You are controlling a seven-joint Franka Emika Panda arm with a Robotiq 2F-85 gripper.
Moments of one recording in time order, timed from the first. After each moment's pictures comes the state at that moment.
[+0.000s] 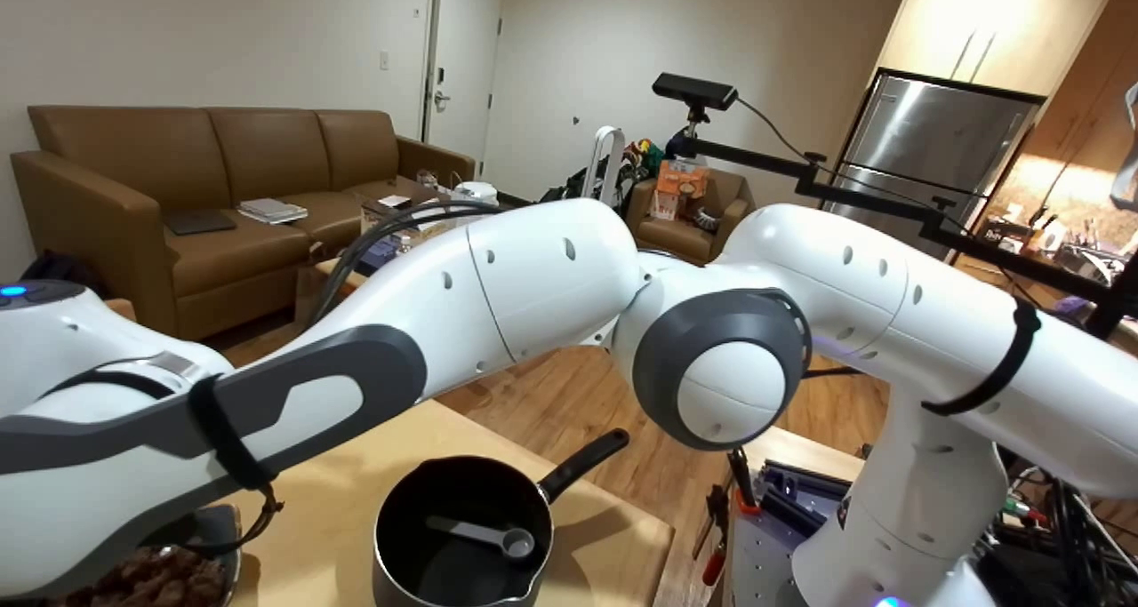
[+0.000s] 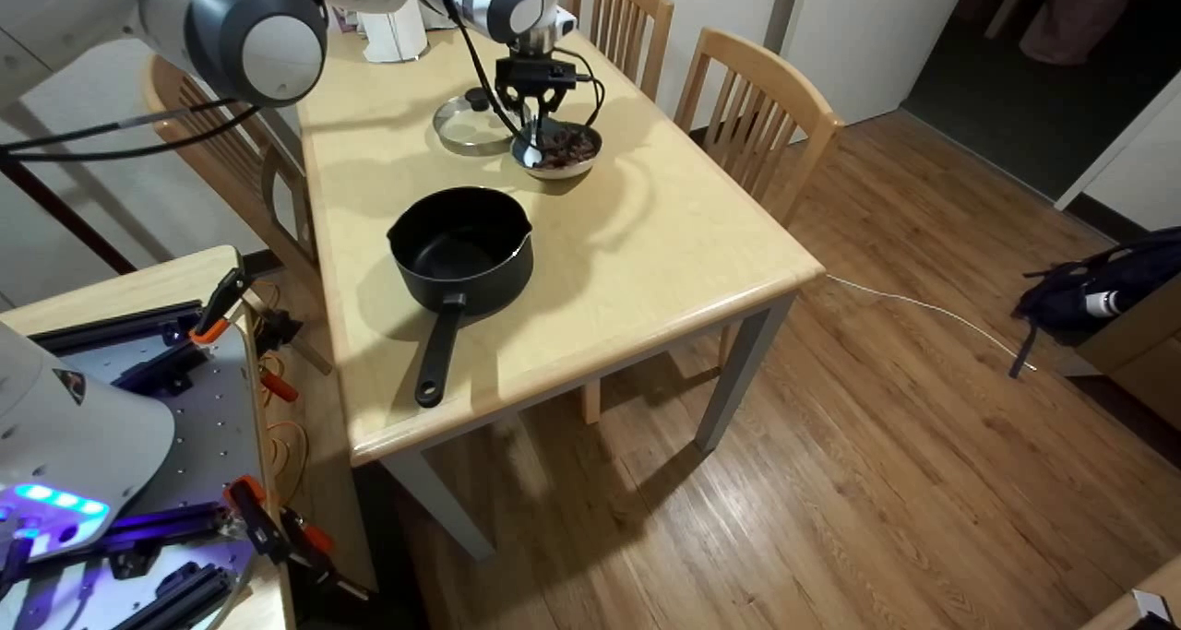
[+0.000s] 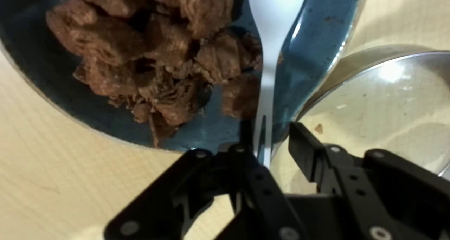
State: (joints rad) arm 0.43 1.34 0.18 -0.72 0.00 2.14 -0.66
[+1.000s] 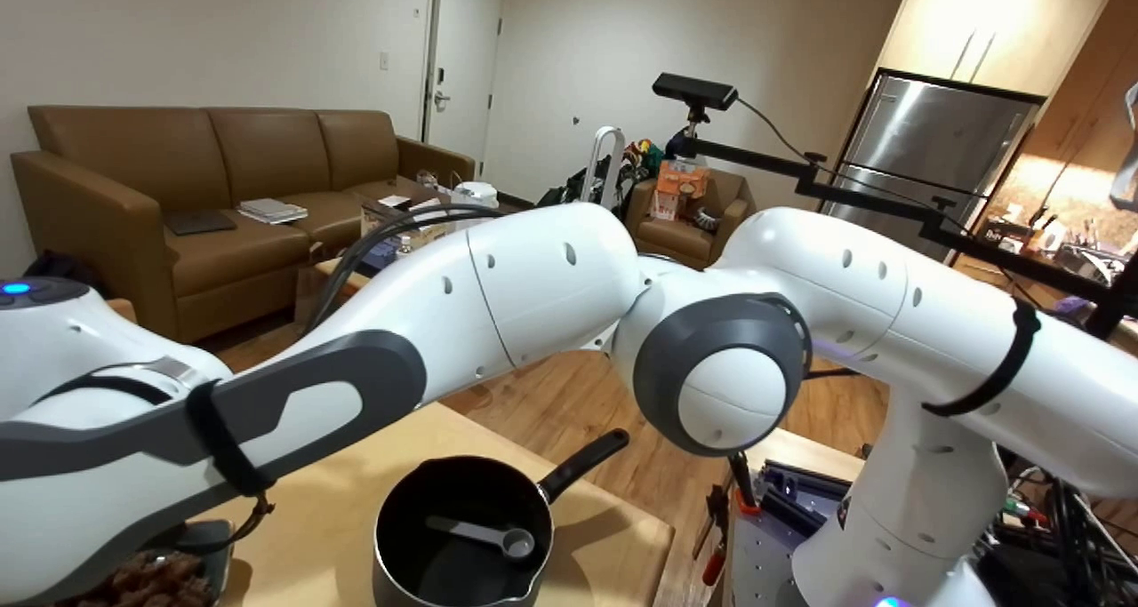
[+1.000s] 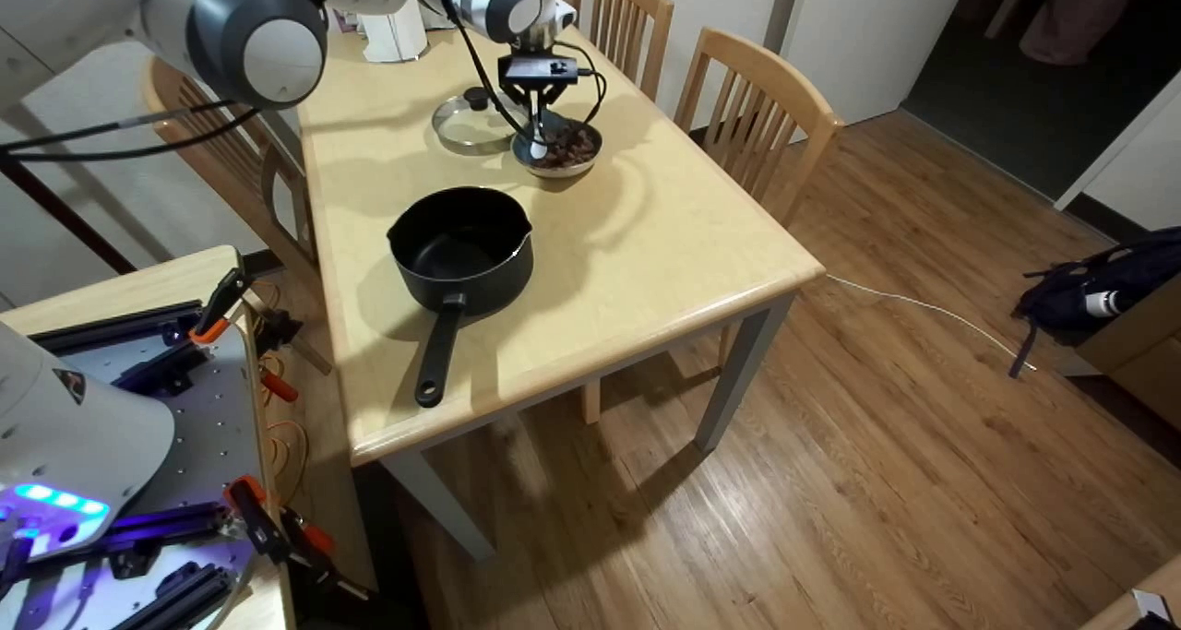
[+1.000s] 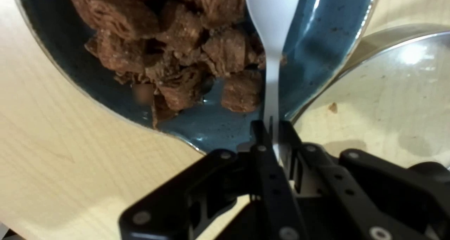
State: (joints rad) arm 0.44 1.35 0.18 -0.71 -0.01 2.20 -0.67
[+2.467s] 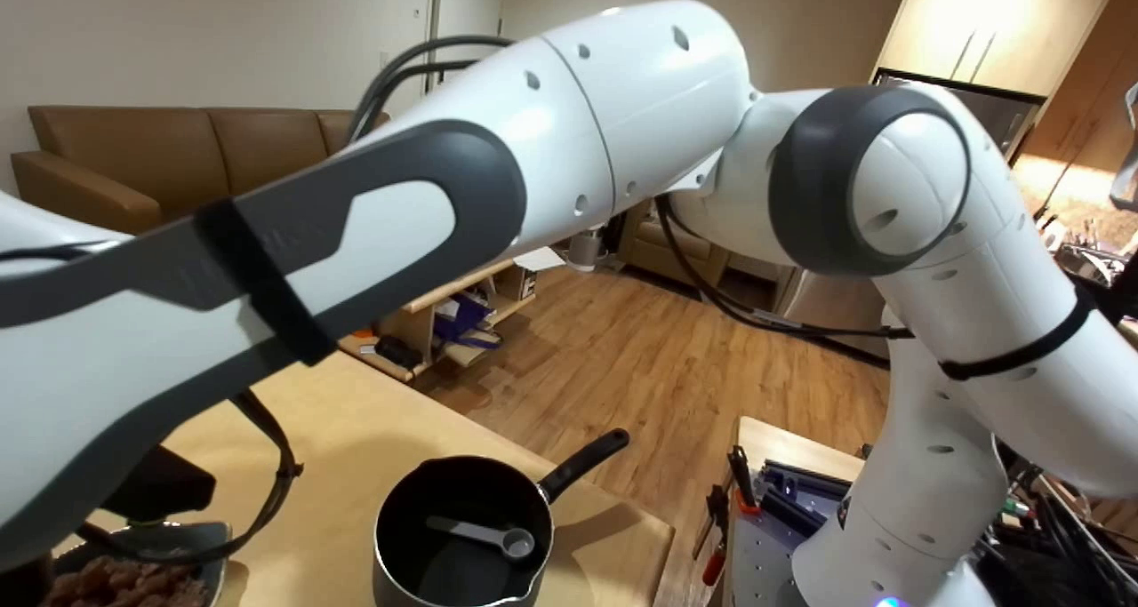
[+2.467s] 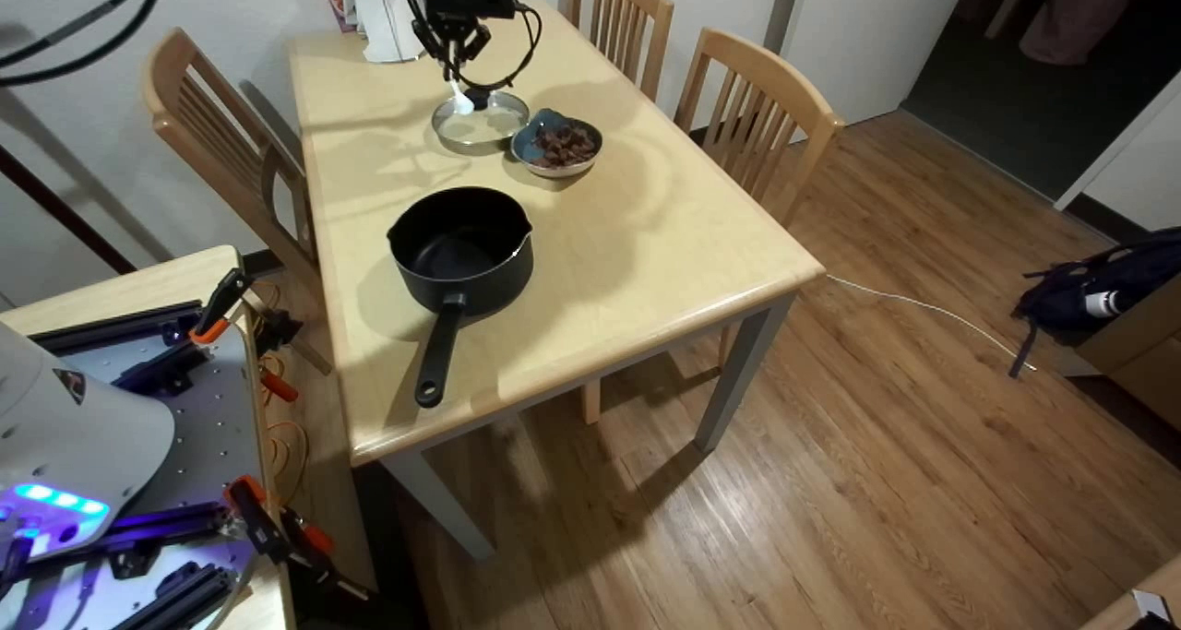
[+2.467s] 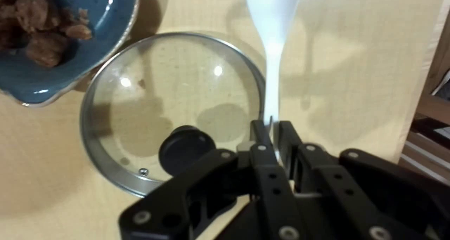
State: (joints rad) arm 0.44 0.90 0.27 -1.23 0.01 2.04 -0.79
